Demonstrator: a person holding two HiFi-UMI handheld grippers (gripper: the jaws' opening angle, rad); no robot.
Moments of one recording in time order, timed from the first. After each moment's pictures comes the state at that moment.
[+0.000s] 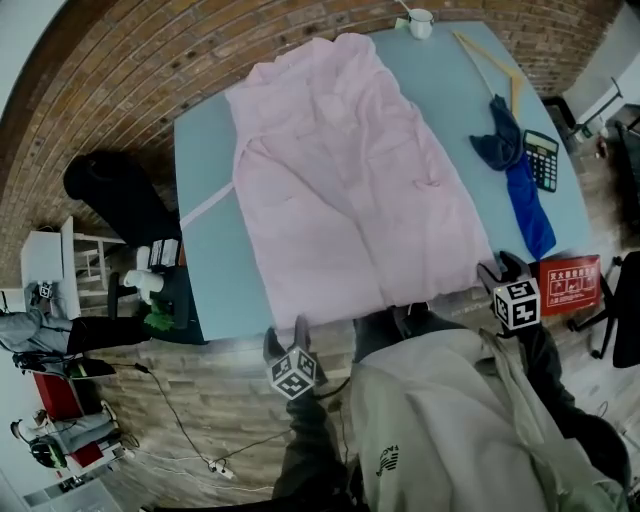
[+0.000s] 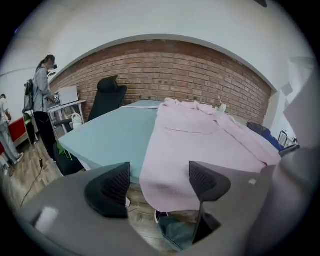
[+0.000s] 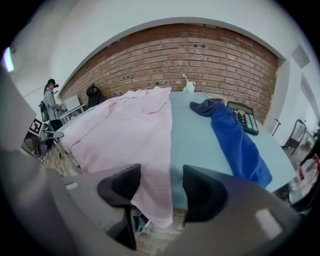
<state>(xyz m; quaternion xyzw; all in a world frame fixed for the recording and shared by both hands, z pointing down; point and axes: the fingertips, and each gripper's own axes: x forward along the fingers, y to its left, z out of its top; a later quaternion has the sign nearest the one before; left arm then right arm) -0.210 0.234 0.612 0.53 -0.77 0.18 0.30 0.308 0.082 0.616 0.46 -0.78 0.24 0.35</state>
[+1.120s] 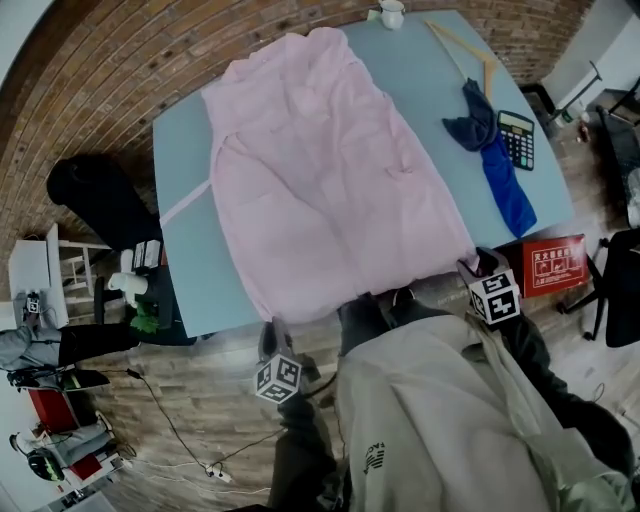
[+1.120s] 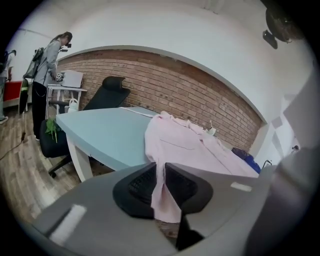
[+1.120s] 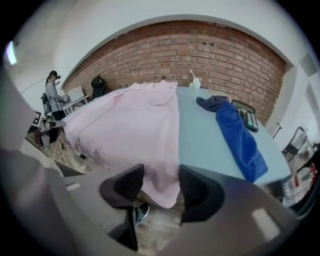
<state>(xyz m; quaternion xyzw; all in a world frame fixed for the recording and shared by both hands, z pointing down) -0.192 0.246 0.598 0.58 -0.76 0.03 0.30 0.297 0.118 0.617 0.44 -0.78 0.22 0.38</state>
